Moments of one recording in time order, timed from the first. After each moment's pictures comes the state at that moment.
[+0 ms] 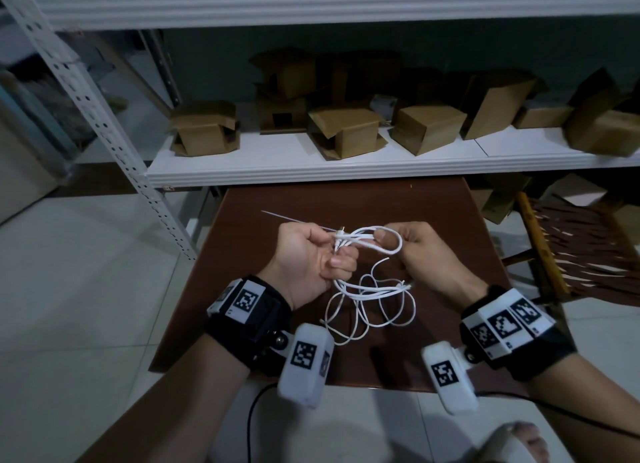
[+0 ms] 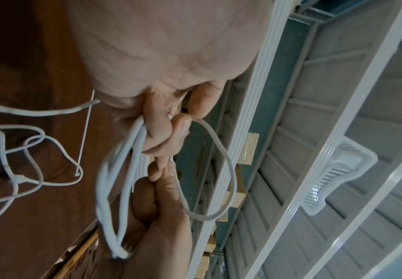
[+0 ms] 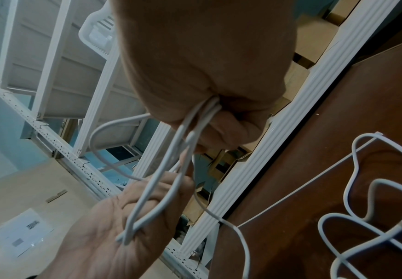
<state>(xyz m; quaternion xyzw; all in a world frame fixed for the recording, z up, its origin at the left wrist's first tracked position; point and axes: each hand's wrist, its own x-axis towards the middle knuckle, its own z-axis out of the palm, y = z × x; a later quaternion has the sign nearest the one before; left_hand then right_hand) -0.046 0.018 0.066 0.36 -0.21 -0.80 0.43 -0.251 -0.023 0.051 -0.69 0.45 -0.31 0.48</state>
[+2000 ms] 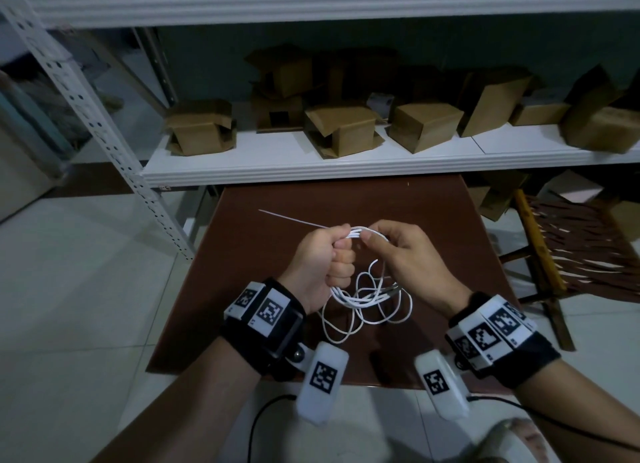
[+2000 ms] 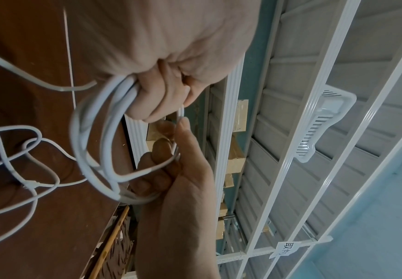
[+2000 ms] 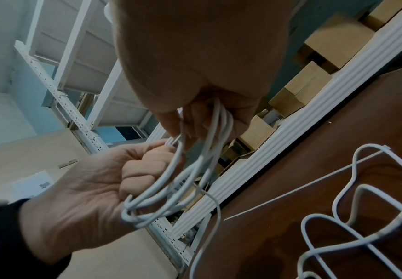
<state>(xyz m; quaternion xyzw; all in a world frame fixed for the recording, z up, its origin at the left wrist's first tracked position) -0.073 0.017 0.064 0.48 -0.22 -0.73 0.43 -0.239 -0.013 0.046 -0.71 0.46 -0.35 0.41</state>
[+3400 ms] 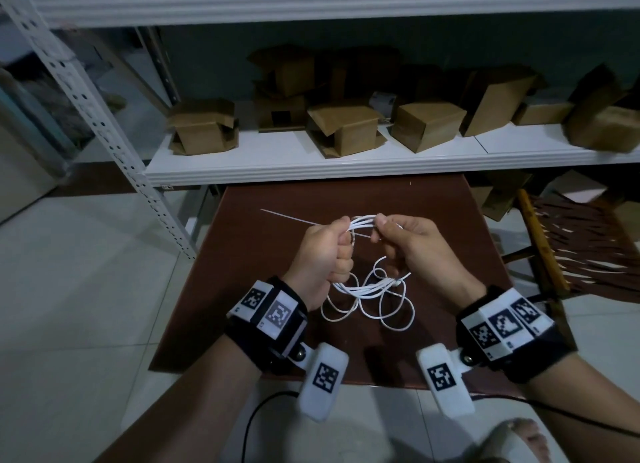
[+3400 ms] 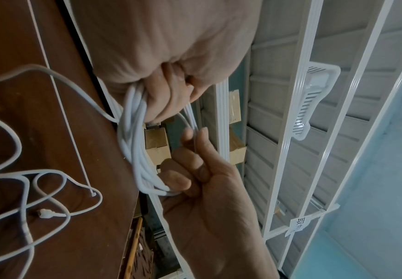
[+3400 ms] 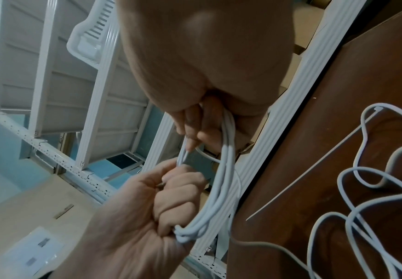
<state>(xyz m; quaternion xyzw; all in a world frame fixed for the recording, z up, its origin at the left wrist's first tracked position) -0.074 0.012 0.056 0.52 -0.29 -0.65 0.47 -0.237 -0.009 0.068 -0.55 0.46 -0.38 0.58</state>
